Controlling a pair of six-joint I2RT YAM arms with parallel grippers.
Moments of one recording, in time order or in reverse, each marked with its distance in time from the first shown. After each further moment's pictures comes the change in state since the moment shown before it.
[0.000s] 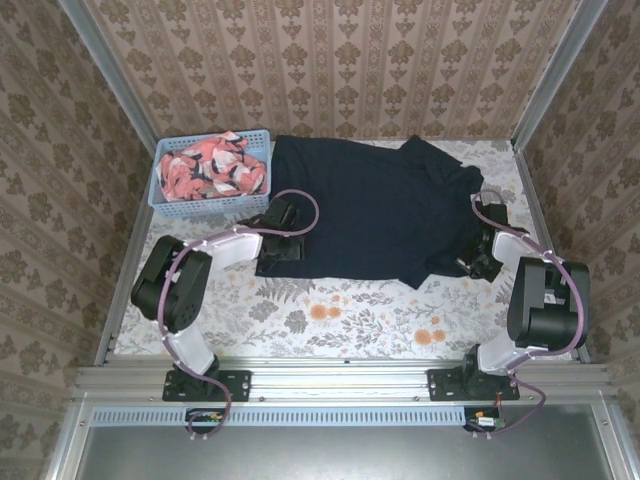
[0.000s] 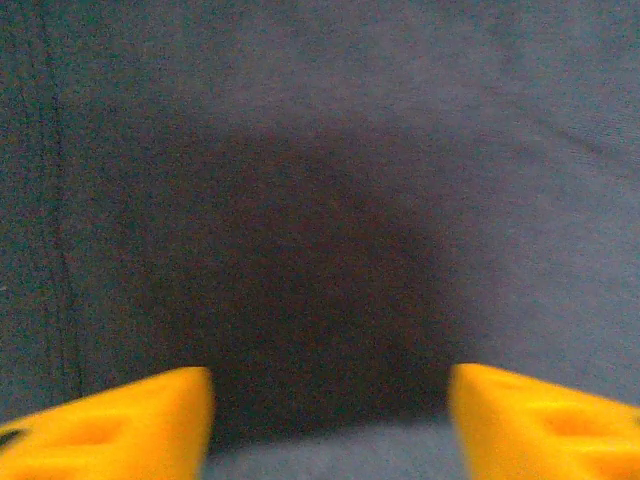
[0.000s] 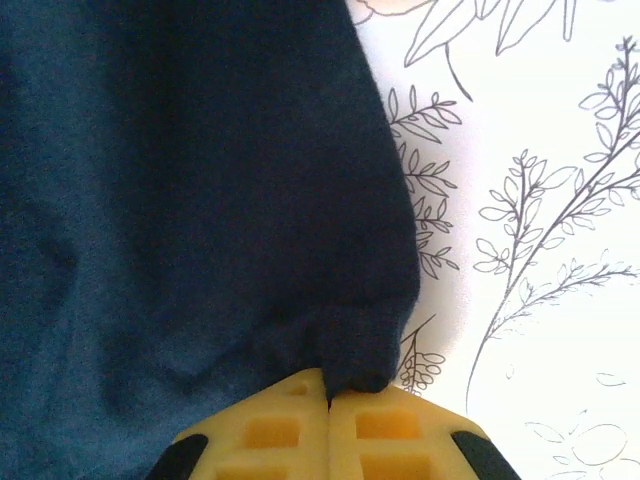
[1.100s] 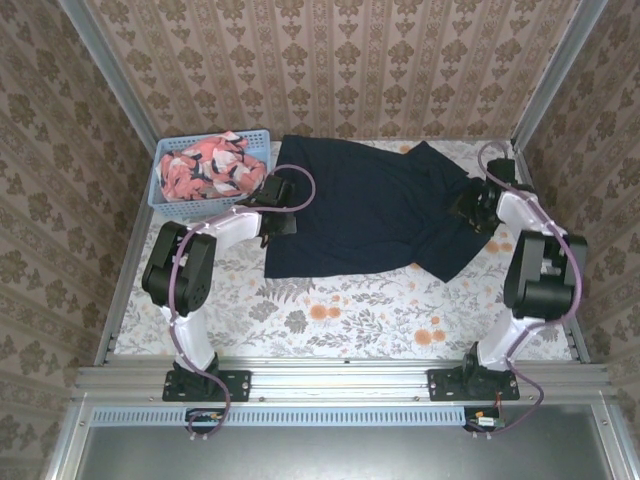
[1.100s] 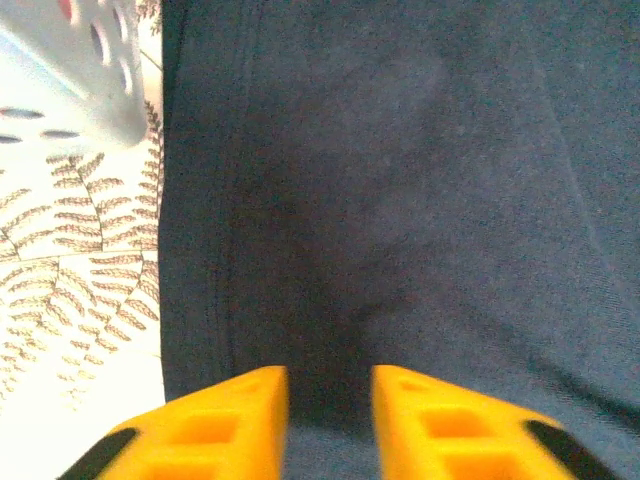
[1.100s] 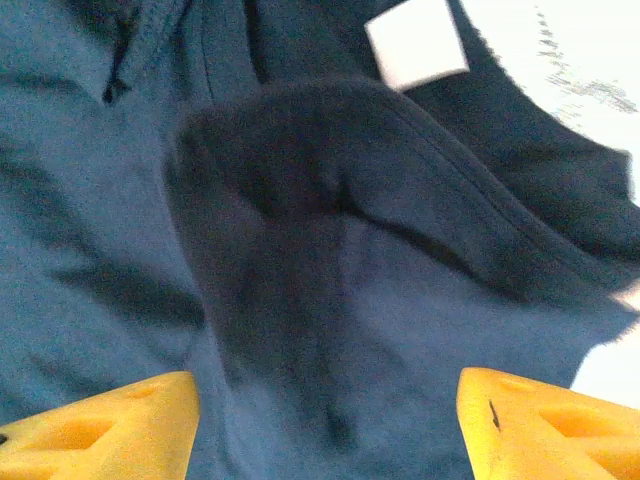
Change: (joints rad) left arm 0.077 0.103 0.200 0.018 -0.062 0.070; right arm -0.008 0.137 0.368 -0.052 -0.132 -0.068
